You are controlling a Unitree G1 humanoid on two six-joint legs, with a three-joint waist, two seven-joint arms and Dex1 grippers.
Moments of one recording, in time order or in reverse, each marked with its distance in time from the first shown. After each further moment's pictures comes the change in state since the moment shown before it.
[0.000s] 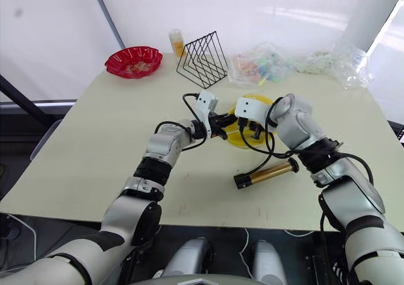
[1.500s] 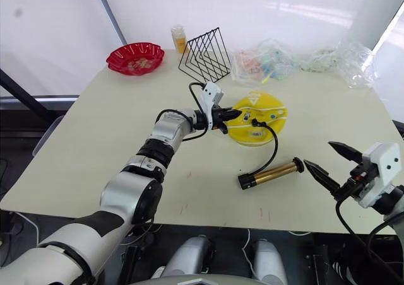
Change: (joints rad) left arm -0.208 0.017 -0.021 0.359 0.068 -0.203 -0.147; right arm 1.158 0.032 -1.115 -0.806 0.885 -0.276 -0.126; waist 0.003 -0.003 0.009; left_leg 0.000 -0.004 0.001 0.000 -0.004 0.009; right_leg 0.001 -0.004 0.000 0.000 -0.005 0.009
